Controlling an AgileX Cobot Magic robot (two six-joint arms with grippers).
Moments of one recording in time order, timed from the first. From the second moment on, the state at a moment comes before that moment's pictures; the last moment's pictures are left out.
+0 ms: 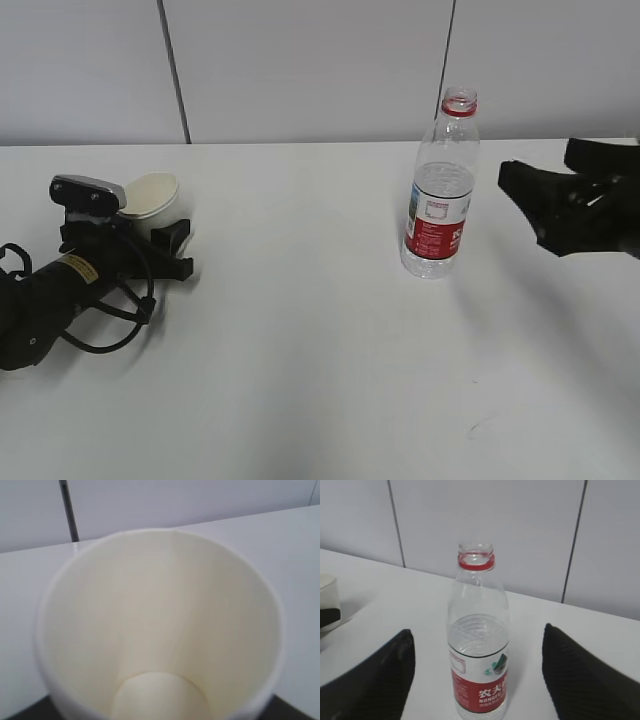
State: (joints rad) left arm -0.15 2.28 -0.84 0.27 -1.14 -0.05; right arm 0.08 1.34 -0.42 -0.39 -0.74 0.22
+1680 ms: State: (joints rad) left arm -0.15 2.28 -0.84 0.27 -1.14 -0.05; right arm 0.08 1.85 -0.43 -0.23 -1.14 0.06
